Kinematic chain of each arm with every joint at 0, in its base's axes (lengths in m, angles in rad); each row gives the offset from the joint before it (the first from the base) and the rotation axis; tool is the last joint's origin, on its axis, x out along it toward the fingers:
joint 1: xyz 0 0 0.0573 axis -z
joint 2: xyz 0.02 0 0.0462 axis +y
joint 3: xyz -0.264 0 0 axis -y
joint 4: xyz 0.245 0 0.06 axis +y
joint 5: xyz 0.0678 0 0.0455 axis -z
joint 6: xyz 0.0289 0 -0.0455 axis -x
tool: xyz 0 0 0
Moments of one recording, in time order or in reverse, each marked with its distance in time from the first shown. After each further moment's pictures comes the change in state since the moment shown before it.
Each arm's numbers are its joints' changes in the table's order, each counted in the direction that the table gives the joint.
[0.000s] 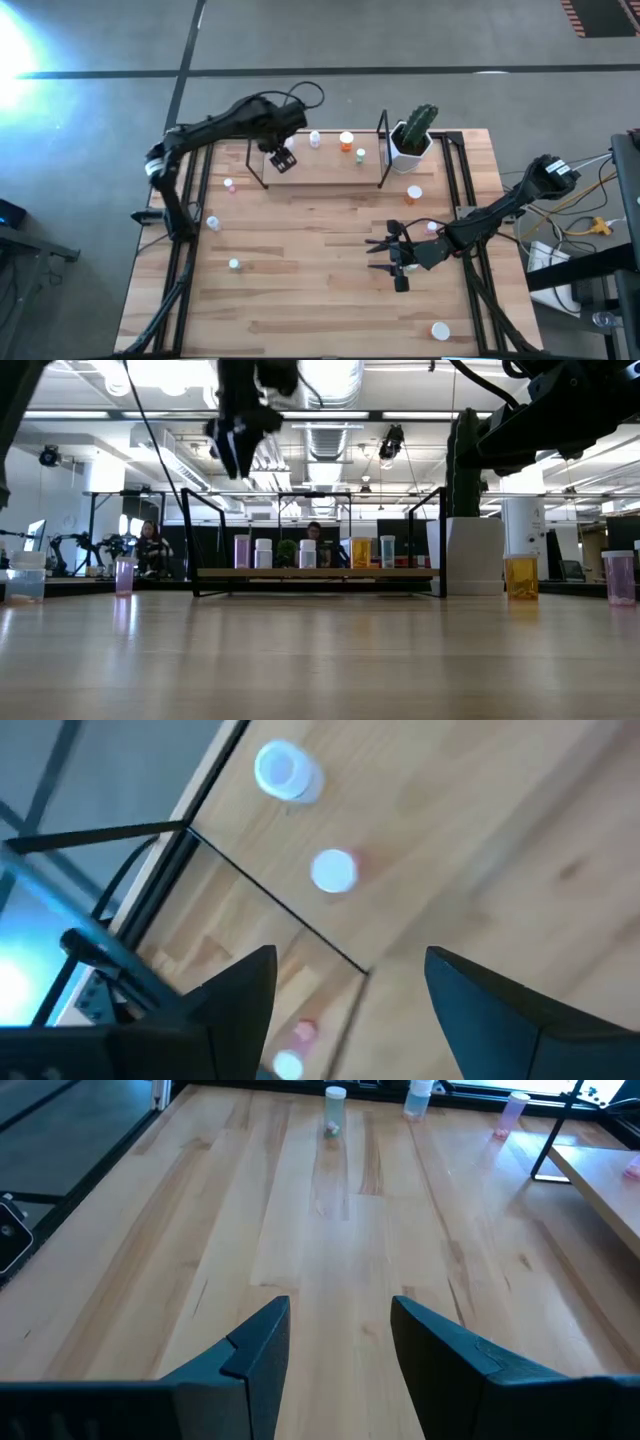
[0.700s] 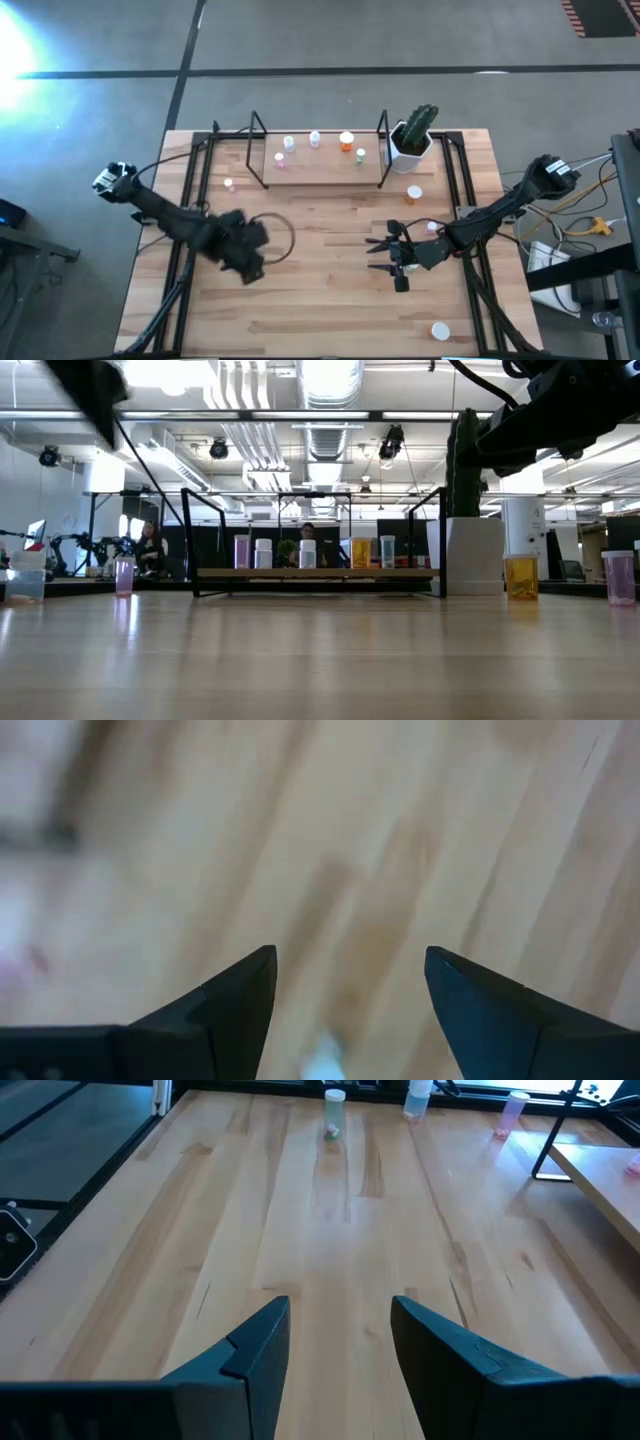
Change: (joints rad) left arm 0.952 -0.385 -0.616 -0.282 -0.048 0.716; right arm 0.000 0.000 -0.002 -0.009 0.000 -0.013
